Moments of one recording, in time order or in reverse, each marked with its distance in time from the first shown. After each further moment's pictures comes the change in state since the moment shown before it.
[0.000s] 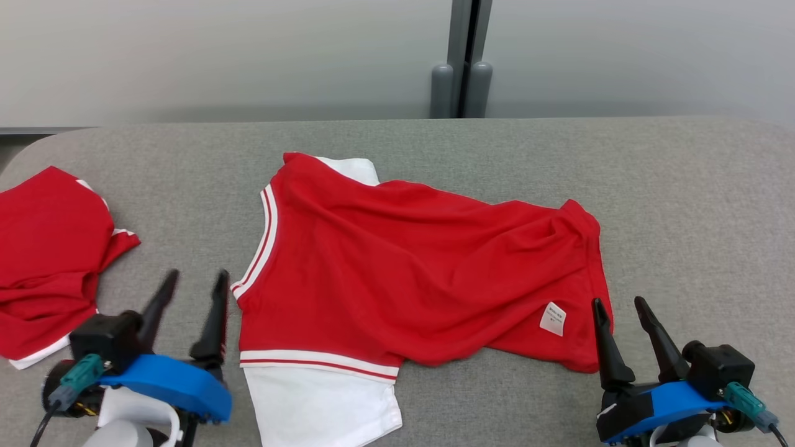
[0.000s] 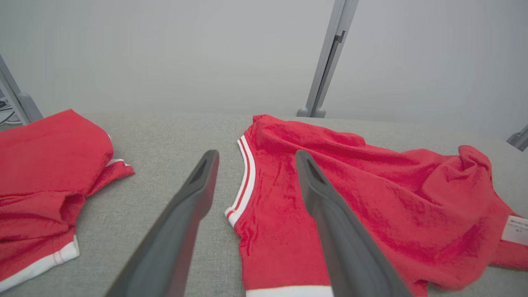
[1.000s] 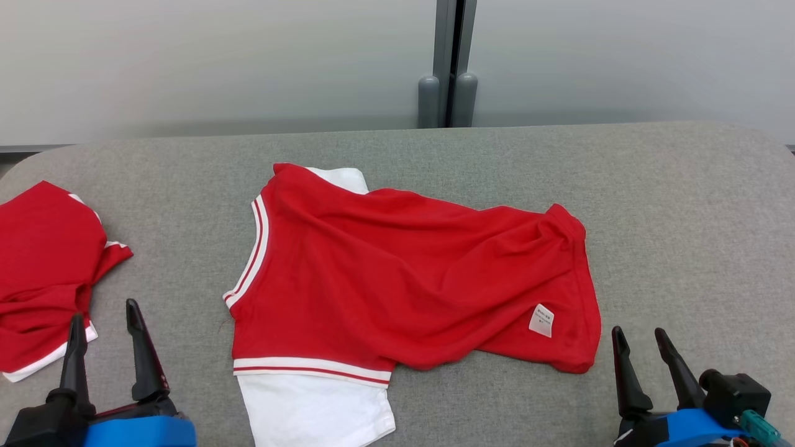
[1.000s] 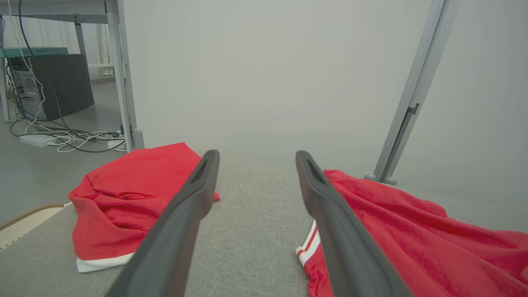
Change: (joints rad) left arm 0.214 -0.450 0.618 0.018 0.510 -0.193 -0.183; right arm 0.065 0.000 -0.052 0.006 -0.007 0.000 0.000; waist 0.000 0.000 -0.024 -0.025
